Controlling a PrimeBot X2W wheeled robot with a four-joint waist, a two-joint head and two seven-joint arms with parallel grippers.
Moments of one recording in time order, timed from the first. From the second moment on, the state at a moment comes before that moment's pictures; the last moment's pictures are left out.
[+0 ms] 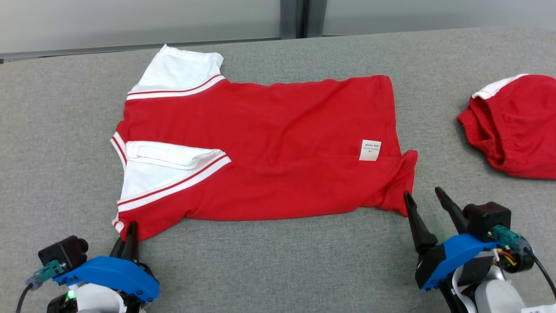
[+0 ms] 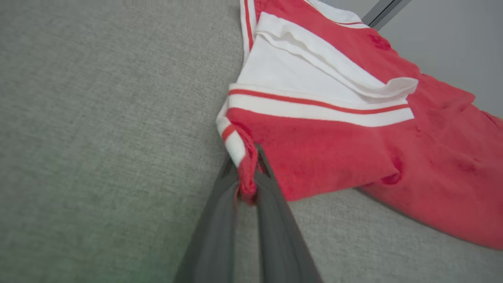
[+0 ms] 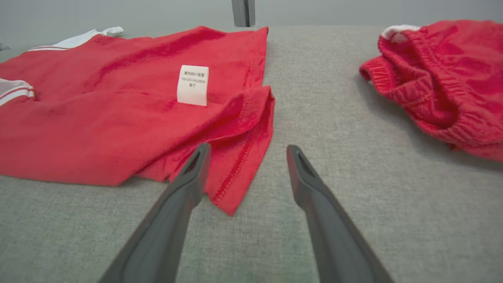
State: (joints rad) left arm -0.07 0.28 -0.19 0.22 -0.78 0.11 0.06; right arm -0.15 -0.05 -0.01 0.18 0.11 0.13 0.06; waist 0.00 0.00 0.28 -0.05
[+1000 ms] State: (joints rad) left arm -0.07 0.28 -0.21 0.11 -0.75 0.11 0.00; right arm -0.26 -0.05 0.08 0.45 0.12 0.13 0.08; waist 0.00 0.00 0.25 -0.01
